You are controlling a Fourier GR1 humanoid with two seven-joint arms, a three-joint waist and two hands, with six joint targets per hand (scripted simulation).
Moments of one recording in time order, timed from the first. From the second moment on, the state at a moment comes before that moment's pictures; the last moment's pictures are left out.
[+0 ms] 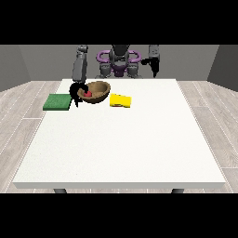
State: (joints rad) left arm -0.16 0.04 -0.22 -1.50 -0.16 0.12 -0.25; right arm -0.39 -0.14 -0.37 -0.60 -0.30 0.08 -0.60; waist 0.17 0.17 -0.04
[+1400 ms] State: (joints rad) left arm -0.10 0.03 -0.14 -1.33 -0.14 0.13 -0.33; right arm -0.49 -0.47 -0.41 -0.68 -0.39 0.00 -0.03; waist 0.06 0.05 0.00
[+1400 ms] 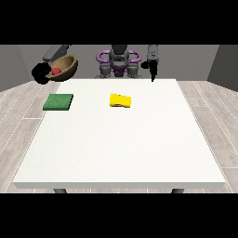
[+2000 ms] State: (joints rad) left arm -0.11 0.02 -0.17 -1.40 -0.17 0.13 -0.40; right arm -0.48 -0.60 -0.51 -0.50 -0.45 0.14 -0.19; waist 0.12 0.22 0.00
